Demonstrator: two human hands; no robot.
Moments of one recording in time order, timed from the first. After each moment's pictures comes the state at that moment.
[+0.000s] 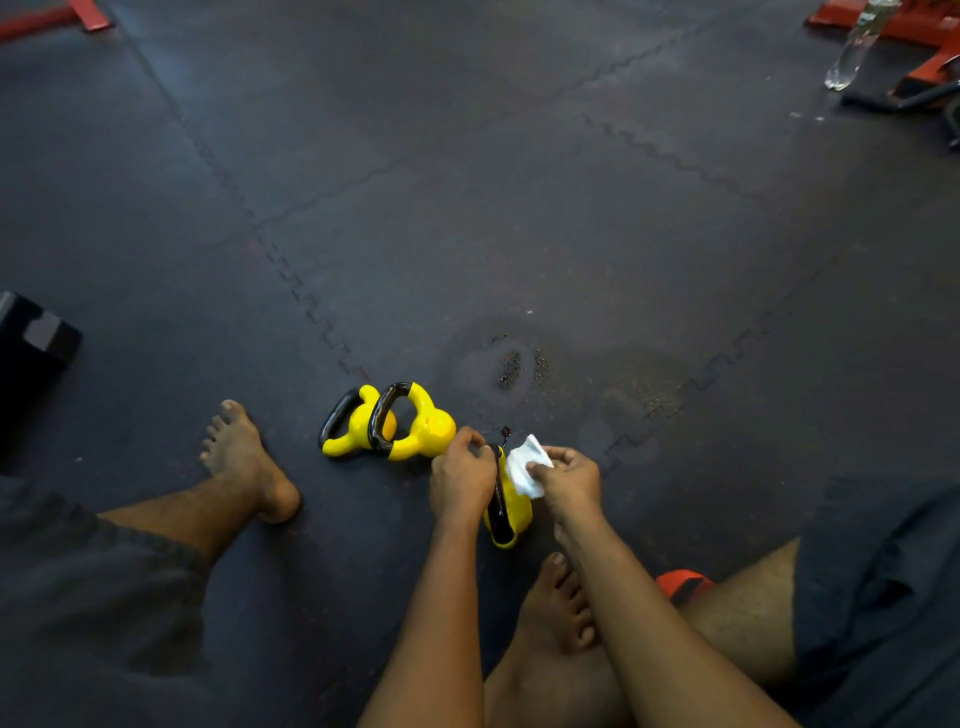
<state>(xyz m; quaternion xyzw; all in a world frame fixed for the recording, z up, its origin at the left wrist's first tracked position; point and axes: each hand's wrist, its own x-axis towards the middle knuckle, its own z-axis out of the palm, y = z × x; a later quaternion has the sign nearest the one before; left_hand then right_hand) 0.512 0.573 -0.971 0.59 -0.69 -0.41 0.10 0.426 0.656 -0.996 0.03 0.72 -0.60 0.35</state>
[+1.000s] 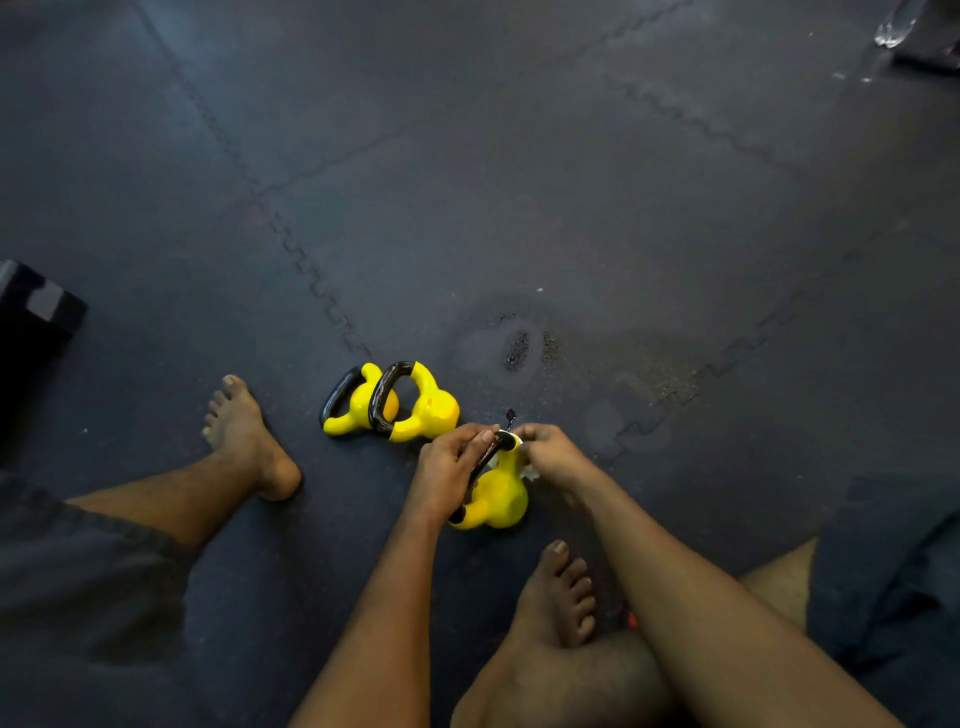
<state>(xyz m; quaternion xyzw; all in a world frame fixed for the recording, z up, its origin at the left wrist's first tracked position) 0.545 0.556 -0.999 0.41 -0.75 -0.50 0.16 0.394 0.633 -1.006 -0.22 0.73 -0.39 0.52</state>
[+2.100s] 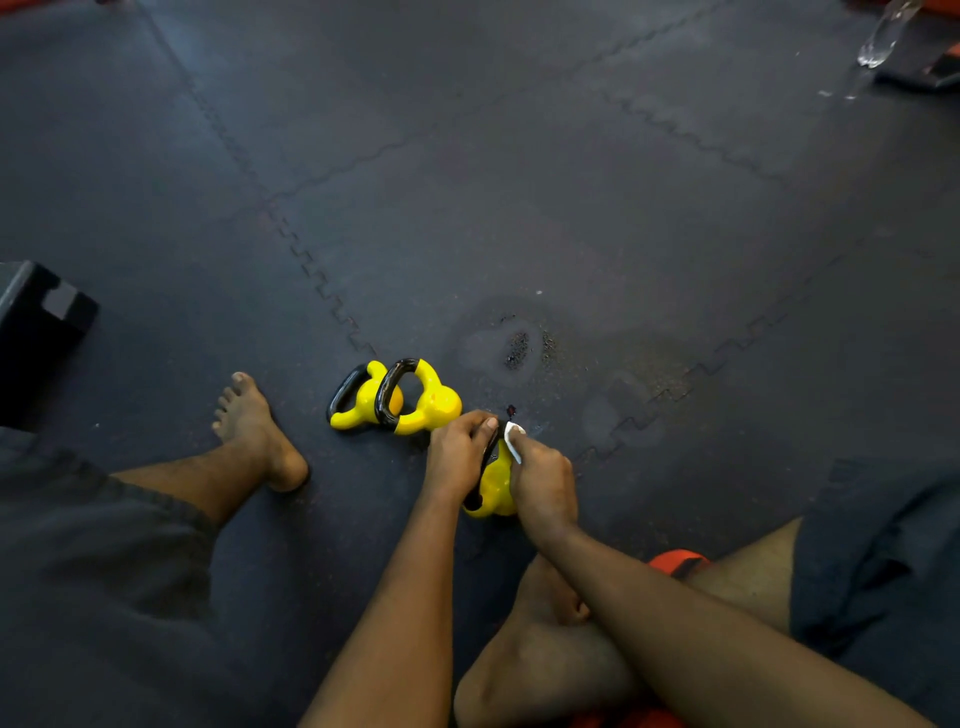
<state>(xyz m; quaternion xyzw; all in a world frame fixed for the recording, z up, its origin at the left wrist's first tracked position) 0.531 0.561 -0.988 0.46 -0.78 -0.41 0.14 0.455 0.663 -1.011 -0.34 0.85 -0.36 0.18</state>
